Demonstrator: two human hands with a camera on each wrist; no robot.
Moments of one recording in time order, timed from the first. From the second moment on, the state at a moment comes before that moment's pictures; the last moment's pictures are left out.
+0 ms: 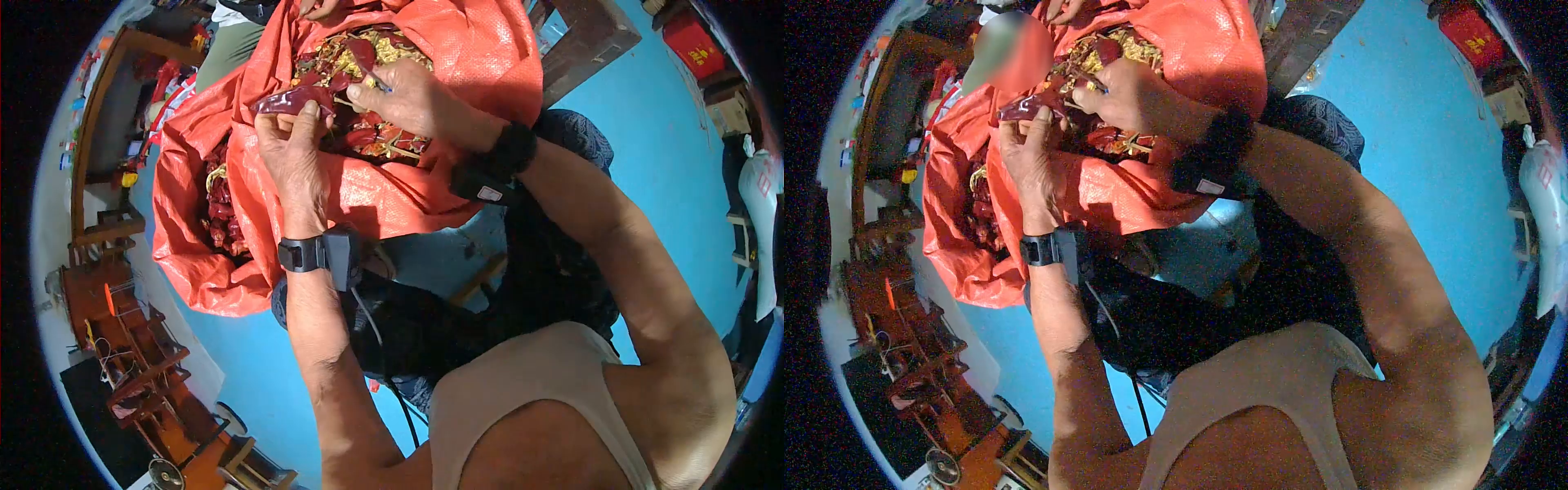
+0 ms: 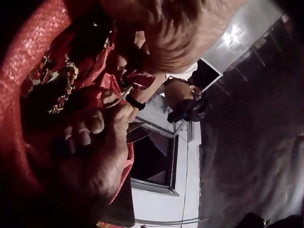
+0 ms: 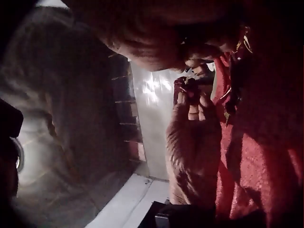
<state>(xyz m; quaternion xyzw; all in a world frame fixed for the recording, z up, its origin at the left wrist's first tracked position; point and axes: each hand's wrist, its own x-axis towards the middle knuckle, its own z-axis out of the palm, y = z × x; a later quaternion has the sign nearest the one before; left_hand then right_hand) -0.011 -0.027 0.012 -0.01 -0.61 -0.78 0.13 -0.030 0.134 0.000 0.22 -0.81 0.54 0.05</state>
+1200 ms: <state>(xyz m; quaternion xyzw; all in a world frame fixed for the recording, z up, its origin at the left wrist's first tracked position) 0.012 -0.016 0.012 0.02 -0.33 -0.94 -0.09 -0.015 0.125 0.014 0.26 -0.55 0.75 -0.27</state>
